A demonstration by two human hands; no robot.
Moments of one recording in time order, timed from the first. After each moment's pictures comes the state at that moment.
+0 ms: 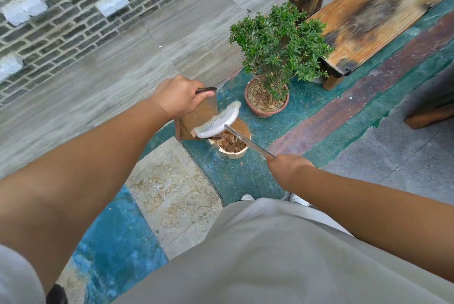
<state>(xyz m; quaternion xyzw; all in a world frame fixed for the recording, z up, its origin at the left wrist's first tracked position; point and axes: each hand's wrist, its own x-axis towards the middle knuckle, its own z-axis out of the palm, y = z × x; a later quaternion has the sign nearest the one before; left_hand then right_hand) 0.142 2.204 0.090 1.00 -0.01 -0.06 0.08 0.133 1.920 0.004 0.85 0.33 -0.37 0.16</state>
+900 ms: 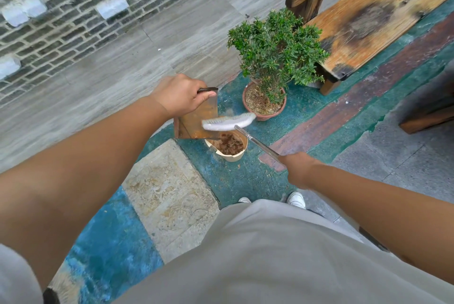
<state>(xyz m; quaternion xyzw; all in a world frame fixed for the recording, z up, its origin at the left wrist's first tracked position) 0.147 2.198 0.099 1.00 -0.04 -0.05 0.06 0.152 1.888 0.013 0.87 0.26 -0.42 0.07</state>
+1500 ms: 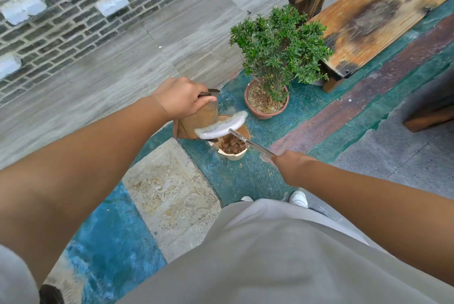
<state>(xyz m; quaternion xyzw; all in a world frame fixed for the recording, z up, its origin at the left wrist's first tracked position) 0.147 2.207 0.090 0.99 -0.07 -0.06 0.05 0.156 1.912 -0.004 0.85 0.32 -0.39 0.14</state>
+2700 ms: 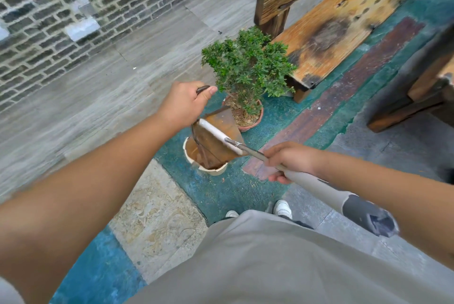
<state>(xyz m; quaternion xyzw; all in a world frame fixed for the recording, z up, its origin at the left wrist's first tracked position) 0.186 2.139 0.105 0.95 0.02 0.04 0.29 0.182 1.870 0.074 0.70 -0.12 -0.54 -0.44</state>
